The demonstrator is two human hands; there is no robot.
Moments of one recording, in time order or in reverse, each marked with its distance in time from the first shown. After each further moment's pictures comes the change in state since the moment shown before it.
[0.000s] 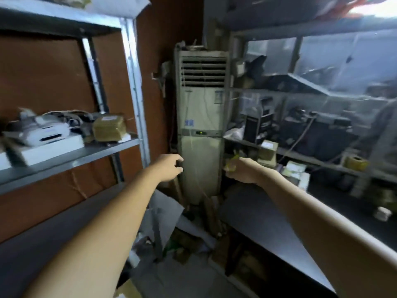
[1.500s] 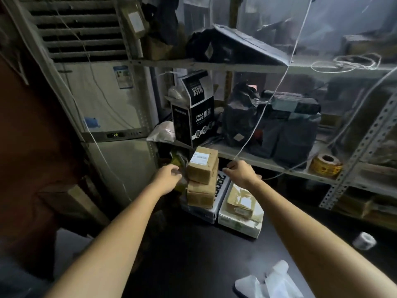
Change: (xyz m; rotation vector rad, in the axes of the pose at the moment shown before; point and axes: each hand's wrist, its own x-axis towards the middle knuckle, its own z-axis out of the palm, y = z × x) left_hand 0.501 0.274 0.279 -0.351 -0.106 -0.097; right_hand 0.299 0.491 0.010 0.514 0.219 0.445
